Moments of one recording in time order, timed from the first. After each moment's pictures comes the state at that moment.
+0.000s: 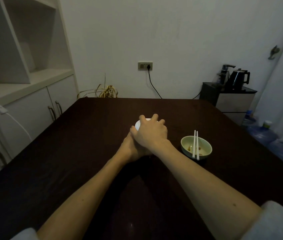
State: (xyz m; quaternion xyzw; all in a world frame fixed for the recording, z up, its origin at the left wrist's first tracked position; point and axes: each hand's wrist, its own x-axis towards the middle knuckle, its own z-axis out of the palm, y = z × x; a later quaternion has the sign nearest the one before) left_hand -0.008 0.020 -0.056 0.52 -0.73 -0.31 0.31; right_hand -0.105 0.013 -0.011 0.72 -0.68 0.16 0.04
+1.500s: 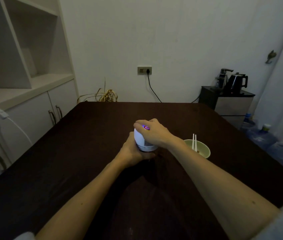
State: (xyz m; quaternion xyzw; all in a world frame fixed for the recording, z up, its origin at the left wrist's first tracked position) left_hand -0.006 0.016 -0.067 0.51 -0.70 -0.35 0.37; right_hand -0.138 -0.008 -0.009 0.75 -0.58 0.22 -0.23
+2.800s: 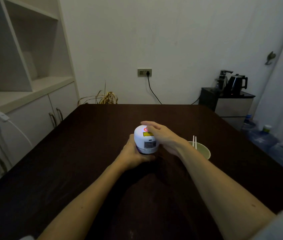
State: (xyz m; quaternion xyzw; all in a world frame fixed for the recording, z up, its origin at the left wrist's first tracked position) left_hand -0.003 0.018 -0.069 0.50 -0.68 -0.38 0.38; right_hand -0.158 -0.007 -0.013 0.63 -0.53 0.34 -0.45
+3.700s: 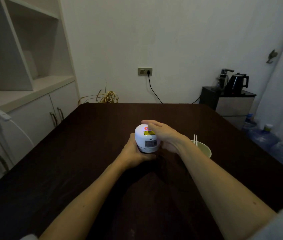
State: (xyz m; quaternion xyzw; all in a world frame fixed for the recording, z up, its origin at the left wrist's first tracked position) left_hand -0.002 0.022 -0.066 0.49 -0.68 -0.38 0.38; right_hand -0.155 -0.002 -0.005 0.59 -0.55 0.33 -0.50
